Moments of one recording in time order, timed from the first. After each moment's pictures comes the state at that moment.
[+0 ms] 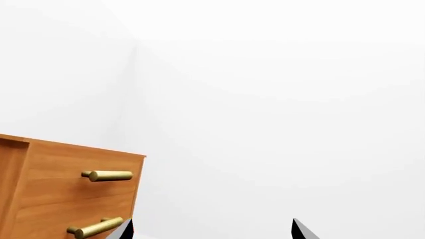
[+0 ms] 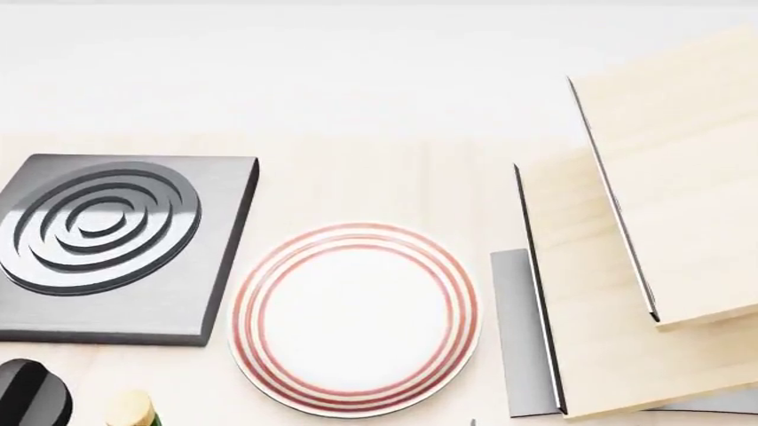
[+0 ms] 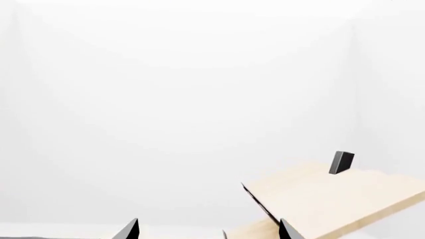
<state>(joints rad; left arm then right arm) 0.44 -0.31 -0.04 0.72 -0.21 0.30 -0.45 -0.37 0.31 -0.21 -0.67 0.00 -0.18 0.38</state>
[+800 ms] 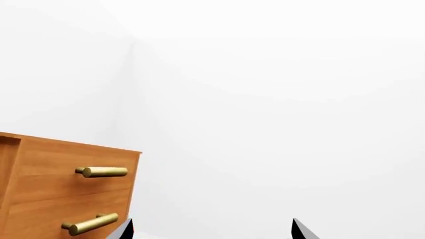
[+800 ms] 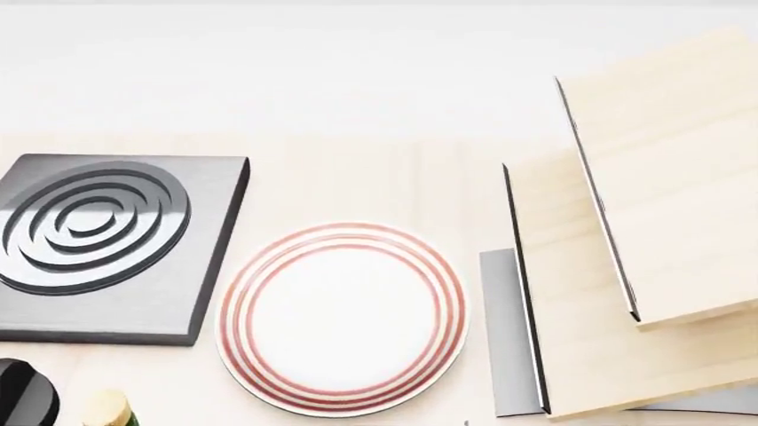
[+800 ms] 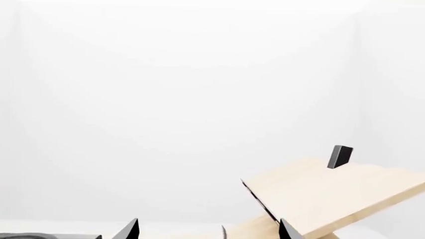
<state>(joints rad) 0.44 -0.32 -0.03 0.71 -0.21 0.30 -0.46 -0.36 0.32 -0.23 -0.66 0.01 -0.19 0.40</state>
